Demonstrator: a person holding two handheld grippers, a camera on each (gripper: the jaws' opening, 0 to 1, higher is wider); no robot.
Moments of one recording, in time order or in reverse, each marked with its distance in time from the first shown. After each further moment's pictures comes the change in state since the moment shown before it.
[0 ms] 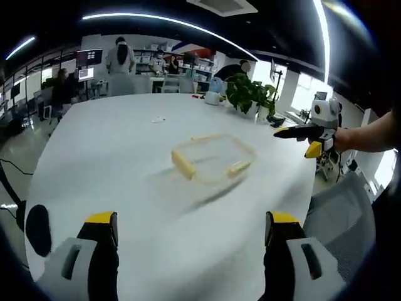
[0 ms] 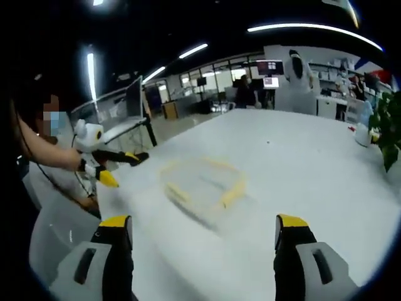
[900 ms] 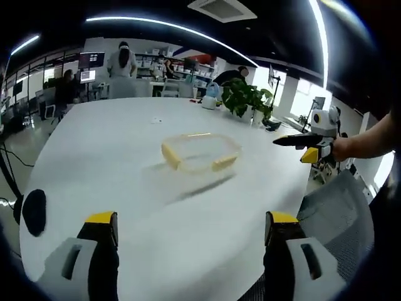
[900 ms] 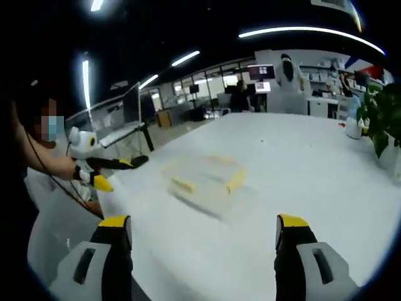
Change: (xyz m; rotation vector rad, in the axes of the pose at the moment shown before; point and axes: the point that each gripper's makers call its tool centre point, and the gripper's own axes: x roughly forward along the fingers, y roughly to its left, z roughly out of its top) left arm -0.019 -0.025 -0.016 -0.019 -0.053 0.008; right arm -0.022 0.014 -0.016 0.025 -0.075 -0.044
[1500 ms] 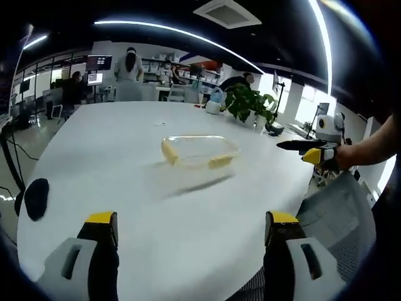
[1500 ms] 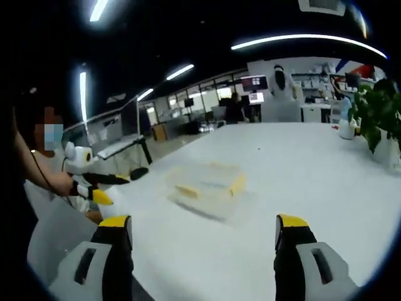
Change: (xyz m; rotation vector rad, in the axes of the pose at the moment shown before) left arm -0.010 -0.011 -0.006 -0.031 -0.055 0.029; right arm -0.008 0.011 -0.002 0.029 -0.077 -0.028
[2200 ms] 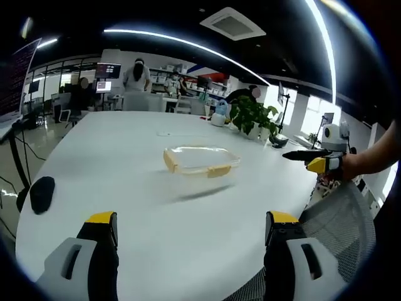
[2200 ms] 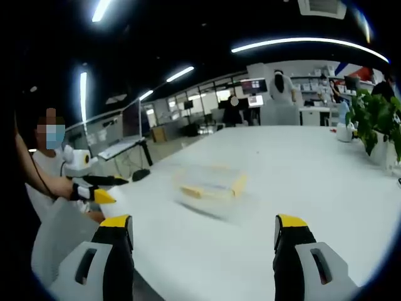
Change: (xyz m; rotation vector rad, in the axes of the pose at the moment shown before) left arm -0.014 -0.005 0.009 -0.006 -0.103 0.066; right arm -0.015 0.006 0.005 -0.010 -0.020 -0.018
